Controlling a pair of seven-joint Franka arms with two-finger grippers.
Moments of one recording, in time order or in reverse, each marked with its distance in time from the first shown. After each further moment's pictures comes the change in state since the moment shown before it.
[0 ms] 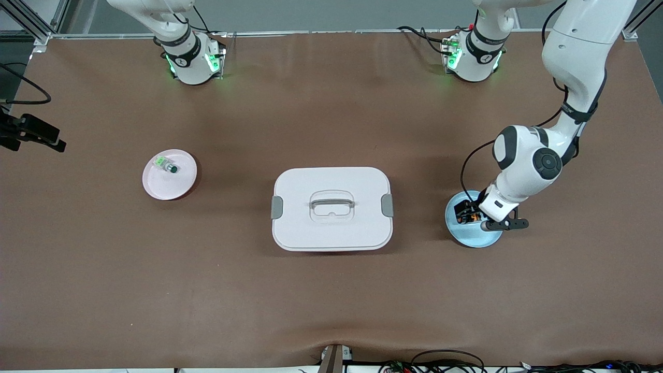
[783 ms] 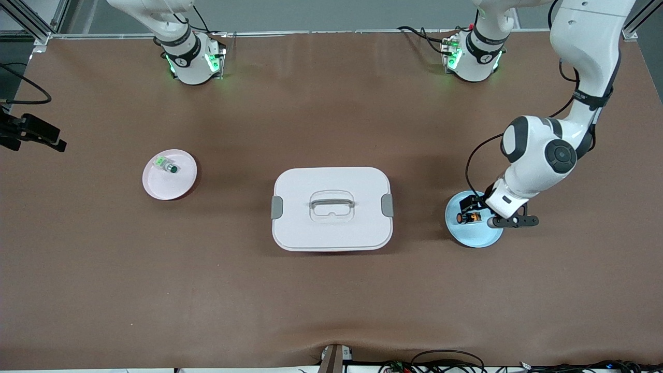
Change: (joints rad) left arm -0.003 -0.089 0.000 0.004 0.003 -0.103 0.000; right arm 0.000 0.000 0.000 0.000 0.000 -0.003 0.000
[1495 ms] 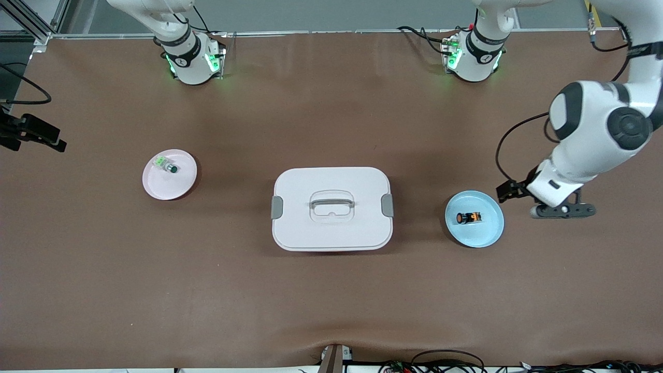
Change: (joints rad) left arm -0.003 -0.178 0.037 0.099 0.086 -0.287 0.001; right arm 0.000 0.001 0.000 0.001 0.000 0.000 0.000
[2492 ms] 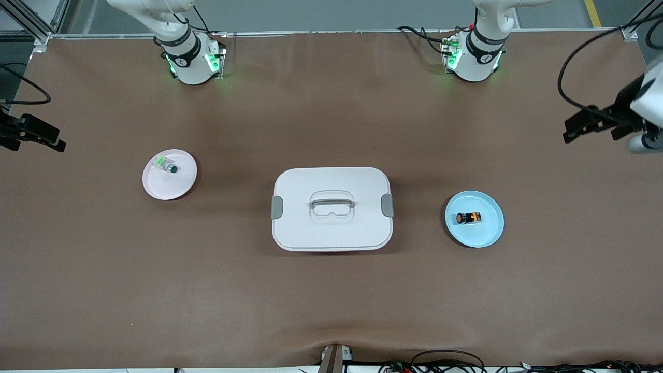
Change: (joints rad) left arm 0.010 -0.181 0.059 0.469 0.001 -0.733 0.019; right arm 0.000 0.001 0.000 0.003 0.000 -0.001 0.000
